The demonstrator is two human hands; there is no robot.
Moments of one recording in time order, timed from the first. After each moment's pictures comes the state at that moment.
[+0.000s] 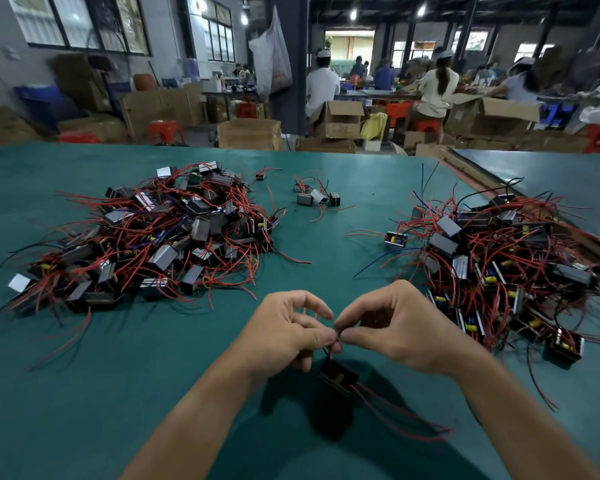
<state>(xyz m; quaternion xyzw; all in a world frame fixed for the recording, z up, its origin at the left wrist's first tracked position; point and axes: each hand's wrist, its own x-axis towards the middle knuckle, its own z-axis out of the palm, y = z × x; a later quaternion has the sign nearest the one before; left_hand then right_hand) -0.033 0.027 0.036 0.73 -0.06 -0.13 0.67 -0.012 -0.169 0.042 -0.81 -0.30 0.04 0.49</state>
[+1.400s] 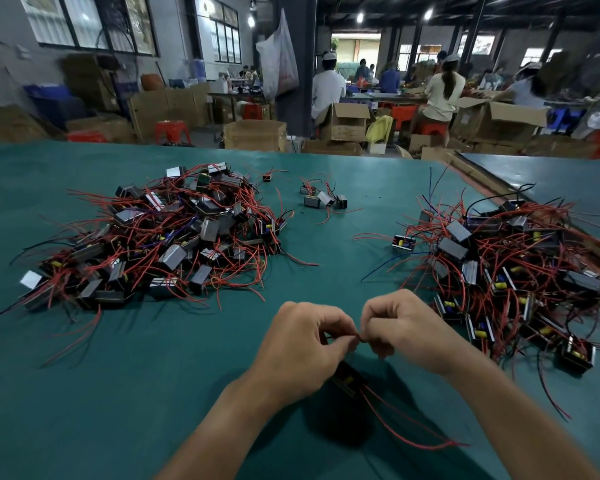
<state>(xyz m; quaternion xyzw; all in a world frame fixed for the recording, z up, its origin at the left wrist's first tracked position) -0.033 0.015 0.017 0.85 -0.21 0.12 0.47 -0.007 -0.160 0.041 -0.83 -0.17 0.10 0.52</state>
